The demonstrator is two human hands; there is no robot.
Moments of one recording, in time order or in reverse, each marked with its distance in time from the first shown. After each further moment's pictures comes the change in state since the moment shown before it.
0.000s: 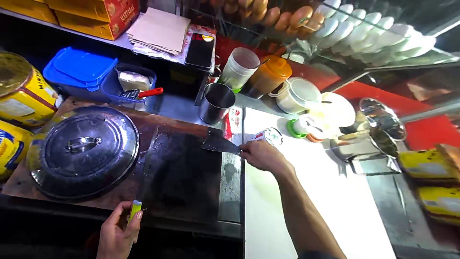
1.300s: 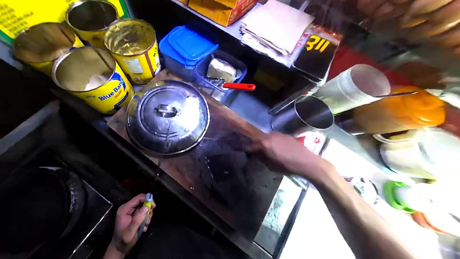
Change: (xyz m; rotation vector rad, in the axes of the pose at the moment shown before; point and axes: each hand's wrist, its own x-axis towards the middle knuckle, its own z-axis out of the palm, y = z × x) left_hand -0.068 -0.047 -0.054 -0.222 0.254 0.124; right_hand 0.060 -0.118 -0.014 -0.465 0.020 -0.908
